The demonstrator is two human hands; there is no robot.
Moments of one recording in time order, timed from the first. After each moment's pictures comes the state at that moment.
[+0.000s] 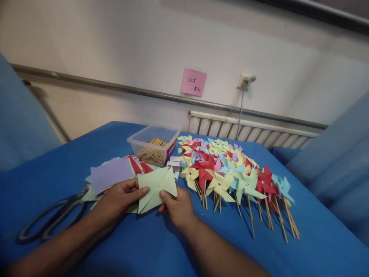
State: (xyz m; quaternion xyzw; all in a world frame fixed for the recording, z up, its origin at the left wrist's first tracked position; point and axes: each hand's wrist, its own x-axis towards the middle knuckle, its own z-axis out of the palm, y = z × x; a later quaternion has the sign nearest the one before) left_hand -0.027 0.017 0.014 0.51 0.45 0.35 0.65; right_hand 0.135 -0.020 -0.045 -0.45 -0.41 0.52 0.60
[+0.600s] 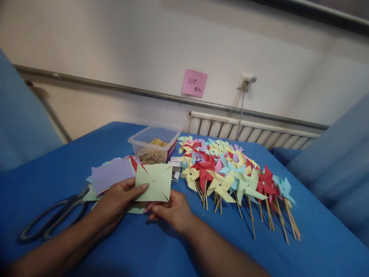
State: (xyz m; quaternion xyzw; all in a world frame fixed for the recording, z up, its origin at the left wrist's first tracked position) left_hand -0.027 0.016 0.010 0.51 0.40 0.35 0.68; right_hand 0.135 -0.024 -0.042 -0.32 -0.44 0.65 0.53
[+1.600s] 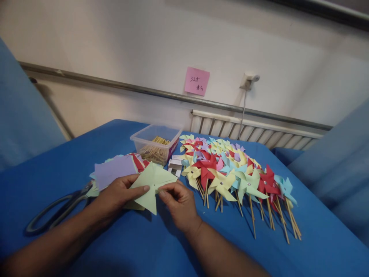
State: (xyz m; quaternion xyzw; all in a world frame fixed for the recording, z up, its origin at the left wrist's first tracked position) left_hand -0.033 0.019 0.023 0.50 0.47 0.31 0.66; right_hand 0.143 -0.028 -0.043 -0.41 -0.51 0.42 0.63
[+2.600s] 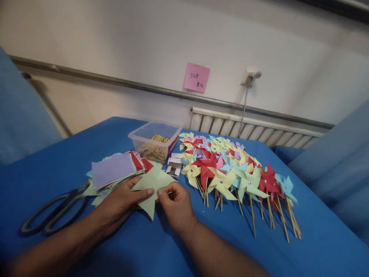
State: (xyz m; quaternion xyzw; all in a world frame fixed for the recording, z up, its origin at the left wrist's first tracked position) left_hand -0.021 0.011 0.001 0.45 0.40 0.36 0.71; right_hand 0.126 -0.027 -0.035 -0.46 -0.42 0.46 0.63
